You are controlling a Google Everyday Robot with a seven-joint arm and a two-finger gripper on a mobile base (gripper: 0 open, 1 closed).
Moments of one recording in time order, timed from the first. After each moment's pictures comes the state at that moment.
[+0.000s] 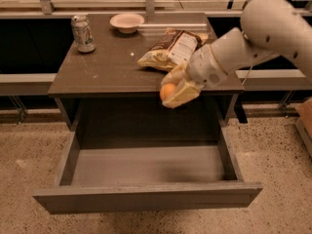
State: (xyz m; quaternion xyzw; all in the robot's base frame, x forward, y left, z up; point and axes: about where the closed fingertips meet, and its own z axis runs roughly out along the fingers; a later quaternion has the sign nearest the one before) arm 0.558 -0.053 0.859 -0.67 0.63 0.22 0.32
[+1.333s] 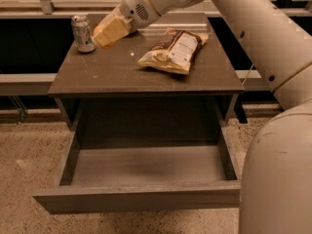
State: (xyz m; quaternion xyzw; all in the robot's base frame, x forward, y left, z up) arm 0.647 0.115 0.985 -0.60 0.64 0.31 0.37
